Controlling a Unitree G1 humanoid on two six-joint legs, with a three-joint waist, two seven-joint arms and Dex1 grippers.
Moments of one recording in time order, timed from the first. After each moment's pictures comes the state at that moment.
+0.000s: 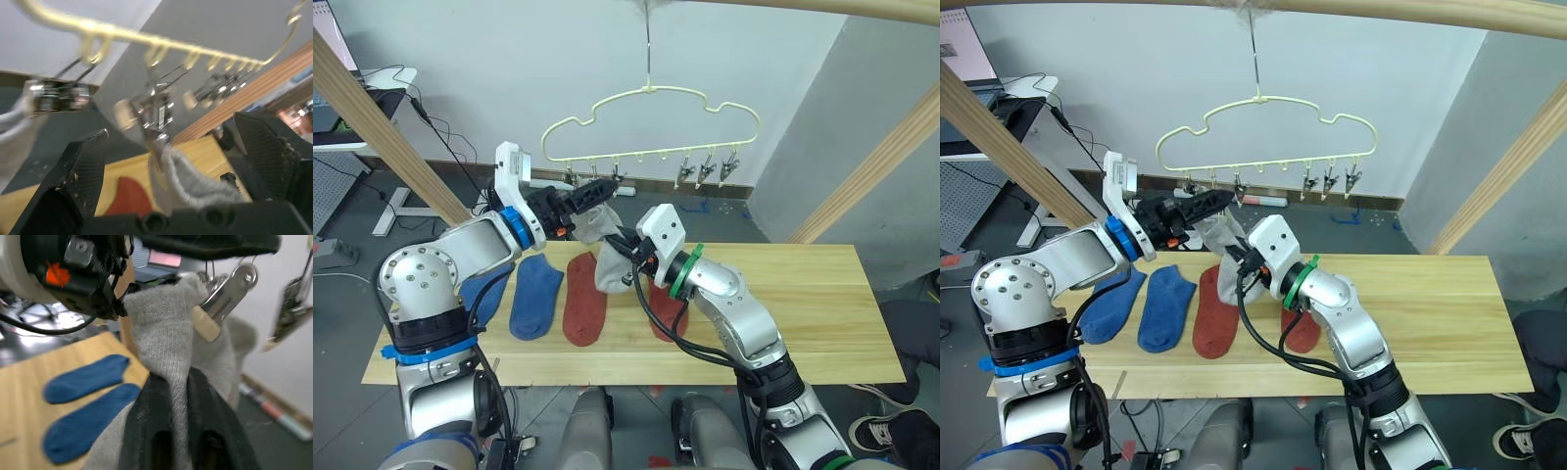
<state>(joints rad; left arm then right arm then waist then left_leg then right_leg) -0.61 0.48 0.35 -0.11 -1.20 1.20 -0.11 -0.48 0.00 0.28 -0.15 0.12 0.45 0.53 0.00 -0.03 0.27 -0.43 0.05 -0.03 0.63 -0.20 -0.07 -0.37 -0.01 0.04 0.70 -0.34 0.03</state>
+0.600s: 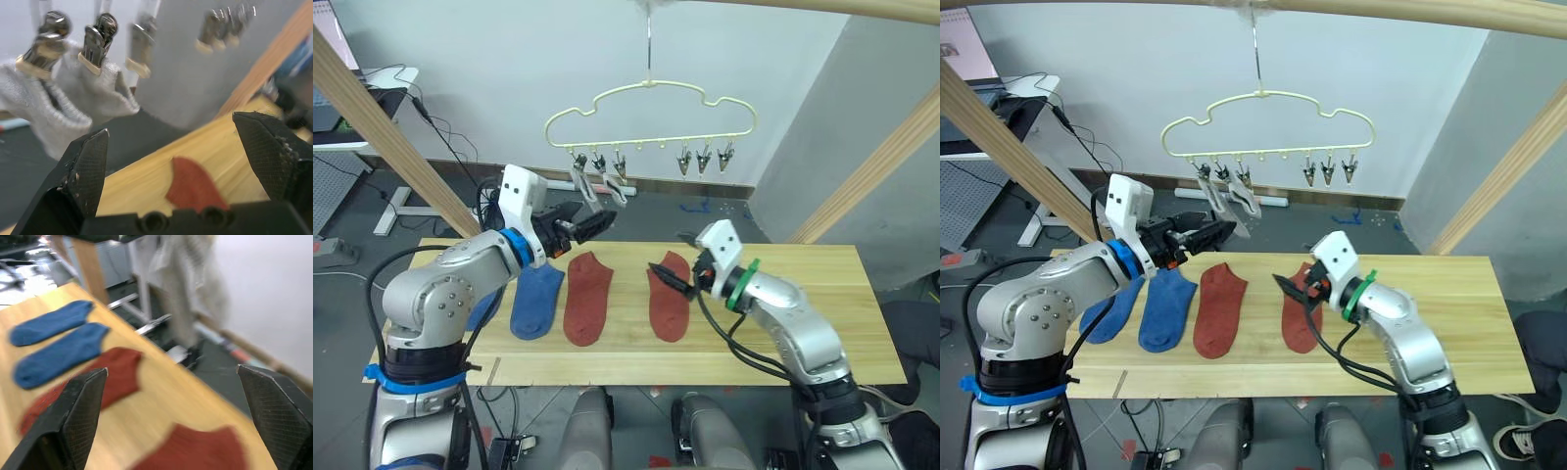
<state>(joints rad) -0.46 0.58 0.10 -0.28 -0.77 0.84 -0.41 -0.32 -0.32 0.14 -0.32 0.18 0.46 0.58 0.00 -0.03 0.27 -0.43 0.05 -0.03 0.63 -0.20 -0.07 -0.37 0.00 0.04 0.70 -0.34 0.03</state>
